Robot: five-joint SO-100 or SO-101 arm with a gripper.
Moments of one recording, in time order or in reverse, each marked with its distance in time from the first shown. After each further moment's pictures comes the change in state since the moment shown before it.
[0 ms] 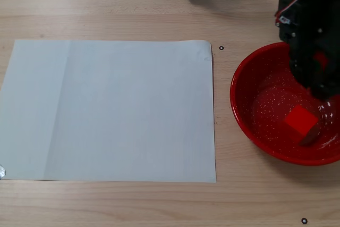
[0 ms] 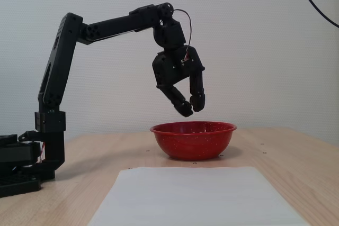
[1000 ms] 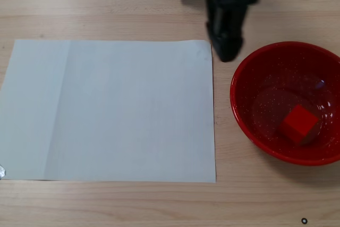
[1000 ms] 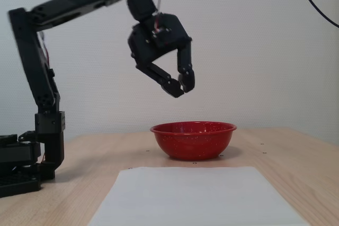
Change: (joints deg) arm -19.9 36.3 30.9 -1.1 4.7
